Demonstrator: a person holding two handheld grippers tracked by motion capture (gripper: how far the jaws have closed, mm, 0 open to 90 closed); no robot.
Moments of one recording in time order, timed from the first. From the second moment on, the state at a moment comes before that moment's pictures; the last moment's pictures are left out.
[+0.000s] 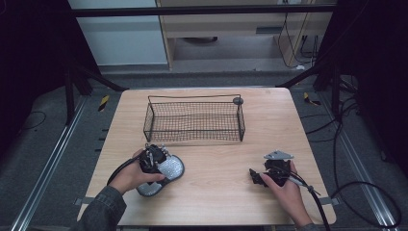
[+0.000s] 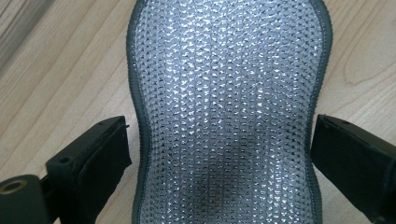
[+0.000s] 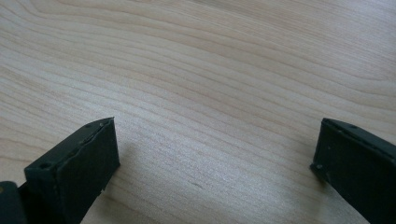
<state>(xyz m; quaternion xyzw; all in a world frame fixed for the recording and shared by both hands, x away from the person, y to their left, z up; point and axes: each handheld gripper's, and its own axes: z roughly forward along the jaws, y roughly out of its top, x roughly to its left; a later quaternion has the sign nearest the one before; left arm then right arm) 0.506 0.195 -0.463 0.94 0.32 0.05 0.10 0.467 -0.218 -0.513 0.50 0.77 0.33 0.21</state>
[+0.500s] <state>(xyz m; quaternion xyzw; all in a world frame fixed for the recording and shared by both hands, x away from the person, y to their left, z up) 0.506 0.199 -0.471 0.94 0.32 0.04 0.11 0.467 -0.218 -0.512 0.50 0.77 0.33 0.21</state>
